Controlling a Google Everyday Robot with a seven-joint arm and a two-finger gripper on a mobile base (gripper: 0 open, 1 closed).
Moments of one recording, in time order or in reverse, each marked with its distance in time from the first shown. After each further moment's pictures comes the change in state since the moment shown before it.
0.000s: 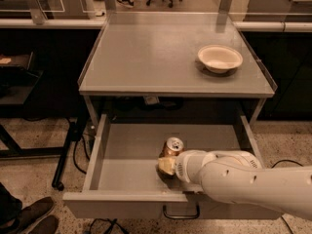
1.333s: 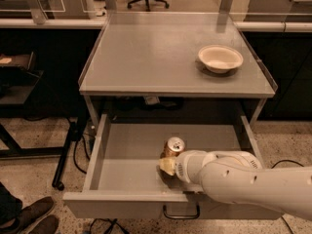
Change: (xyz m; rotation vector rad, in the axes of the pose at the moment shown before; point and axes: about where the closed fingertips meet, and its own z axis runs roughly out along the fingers) arm 0.000 0.000 0.000 0.000 0.000 0.000
